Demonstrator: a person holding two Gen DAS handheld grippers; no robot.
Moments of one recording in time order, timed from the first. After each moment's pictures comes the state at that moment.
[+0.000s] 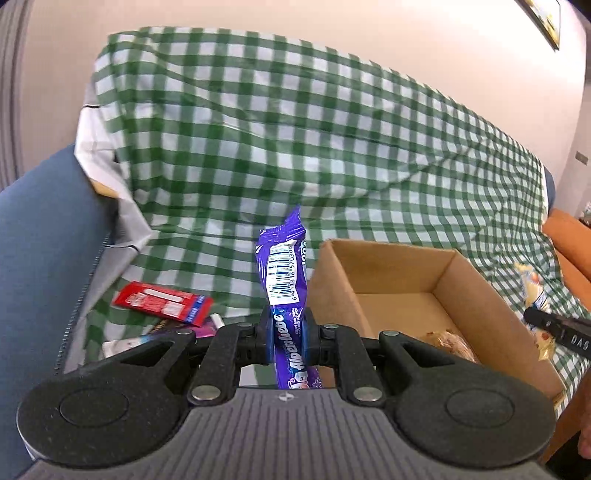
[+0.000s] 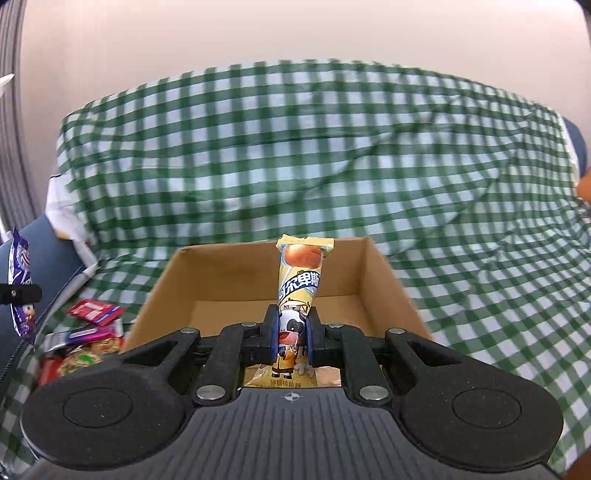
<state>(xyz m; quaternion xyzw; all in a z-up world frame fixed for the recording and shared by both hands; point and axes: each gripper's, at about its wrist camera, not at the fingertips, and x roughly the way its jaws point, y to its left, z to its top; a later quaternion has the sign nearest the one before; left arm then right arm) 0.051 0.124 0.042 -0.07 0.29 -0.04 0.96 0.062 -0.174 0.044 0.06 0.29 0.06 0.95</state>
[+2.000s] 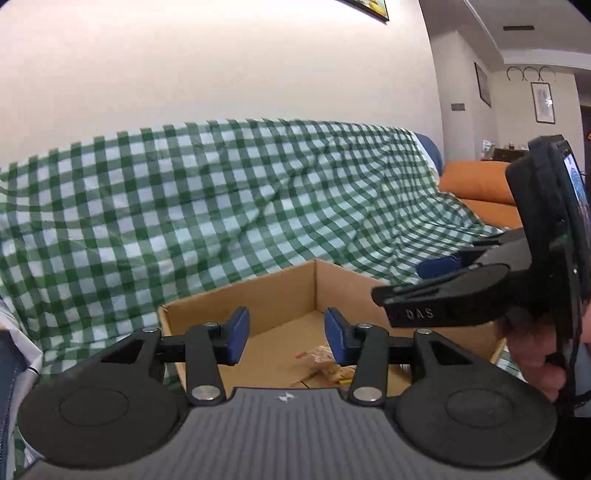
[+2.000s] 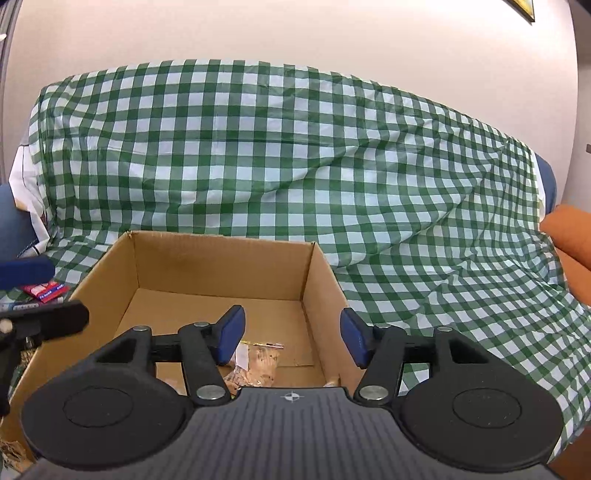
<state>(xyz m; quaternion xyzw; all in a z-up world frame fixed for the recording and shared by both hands) 0.001 -0.022 0.016 0.09 0.13 -0.19 0.97 0.061 -0.184 0.032 -0.02 0.28 0.00 0.96</state>
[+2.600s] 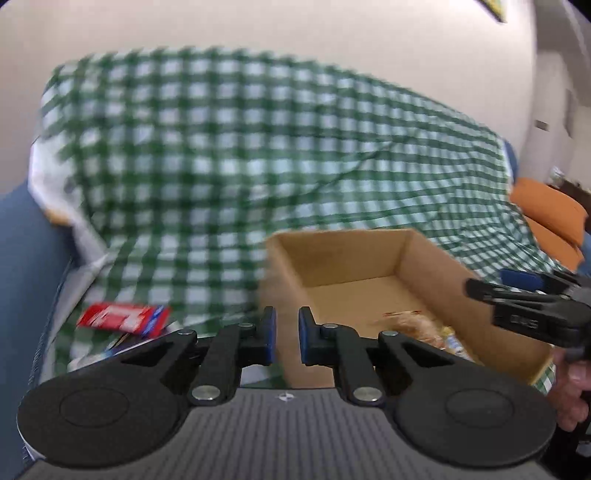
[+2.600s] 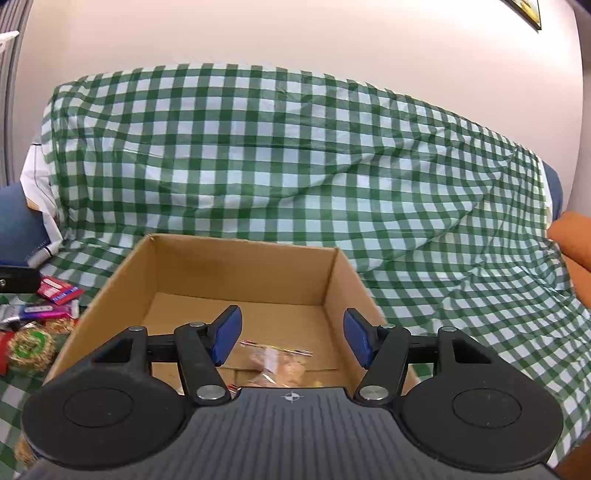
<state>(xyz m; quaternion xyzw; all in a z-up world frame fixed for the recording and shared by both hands) 0.035 0.096 0.023 -0.03 0.27 -0.09 0.96 0.056 -0.161 0.034 -0.02 0.27 0.02 0.96</state>
